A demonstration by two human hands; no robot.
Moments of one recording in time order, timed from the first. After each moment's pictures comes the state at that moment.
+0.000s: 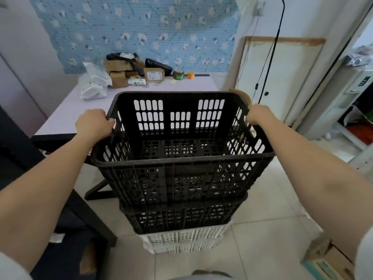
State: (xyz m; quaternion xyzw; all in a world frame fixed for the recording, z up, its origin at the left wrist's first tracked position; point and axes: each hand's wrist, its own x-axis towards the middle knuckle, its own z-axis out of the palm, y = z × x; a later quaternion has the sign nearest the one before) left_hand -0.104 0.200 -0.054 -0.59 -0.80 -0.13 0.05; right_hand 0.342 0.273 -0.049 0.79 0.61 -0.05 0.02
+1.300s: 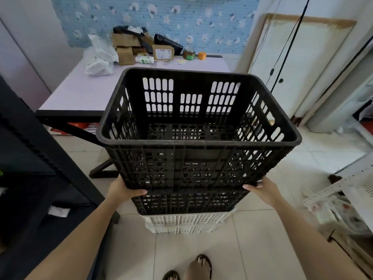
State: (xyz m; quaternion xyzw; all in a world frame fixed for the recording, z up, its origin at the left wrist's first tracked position) left_hand -0.090 0.082 -0.277 -0.49 -0.77 -0.19 -0.36; right_hand 0.357 0.100 -0.244 0.77 0.50 -0.36 -0.16
